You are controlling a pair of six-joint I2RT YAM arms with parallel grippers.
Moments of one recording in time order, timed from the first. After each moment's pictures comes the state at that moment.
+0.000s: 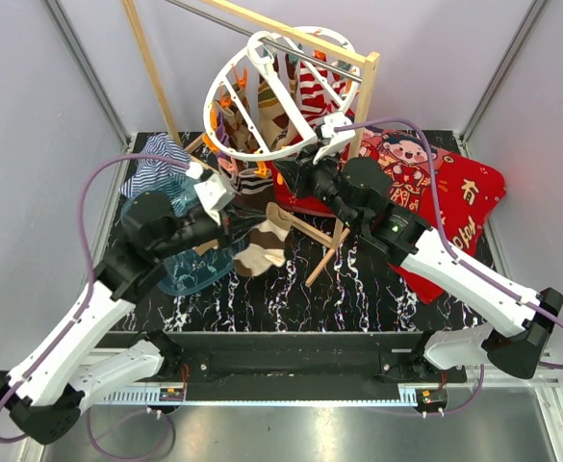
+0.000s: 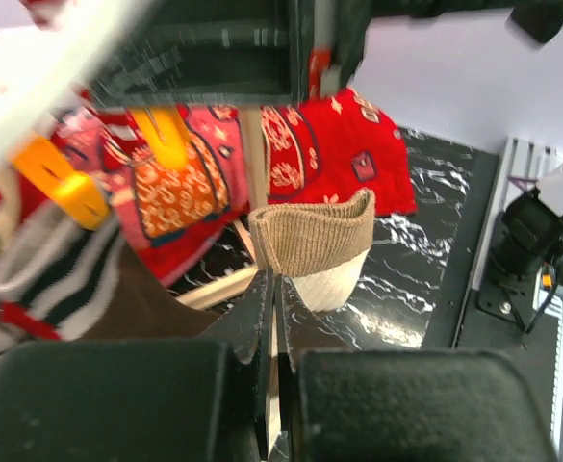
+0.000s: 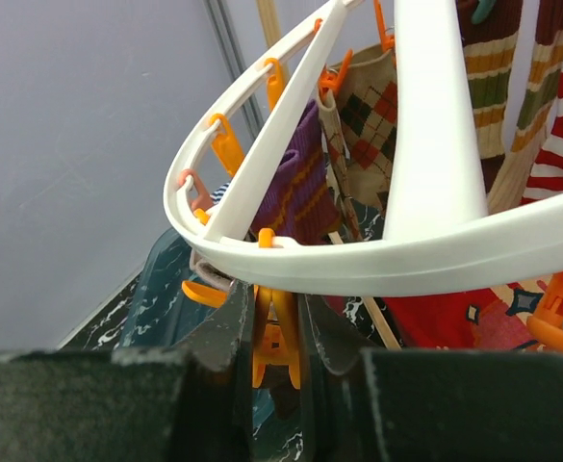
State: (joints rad) left arm -0.63 0.86 1.10 -0.29 0.46 0.03; right arm 0.91 1.32 1.39 -0.03 0.26 0.21
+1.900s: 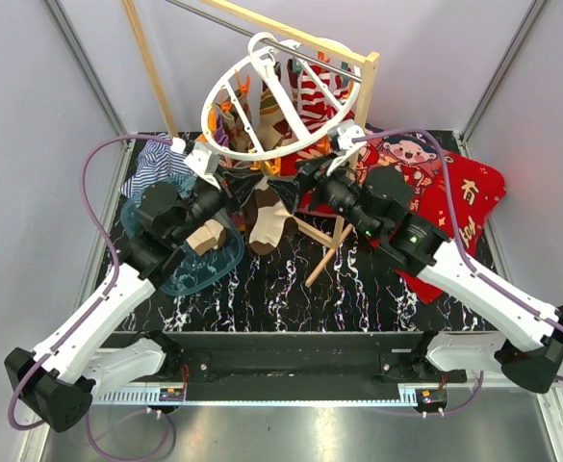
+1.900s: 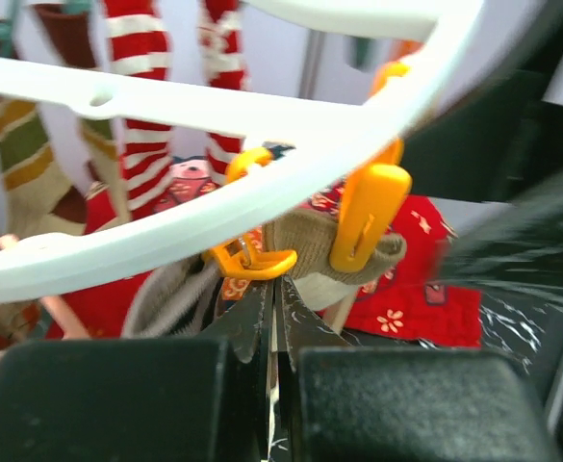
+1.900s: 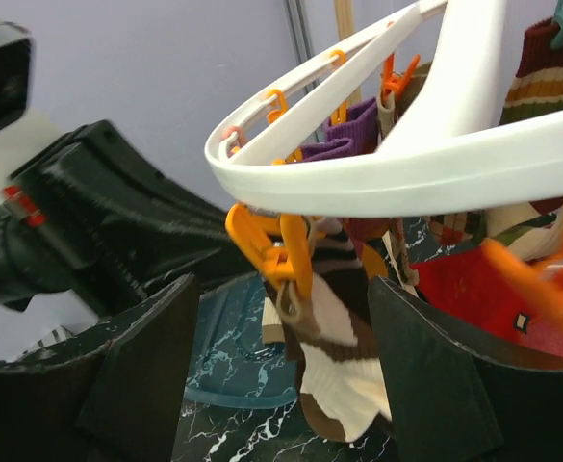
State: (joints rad) left arm -0.57 0.99 0.98 0.16 0.25 -0.19; right arm 0.89 1.21 1.30 0.00 0.07 0.24
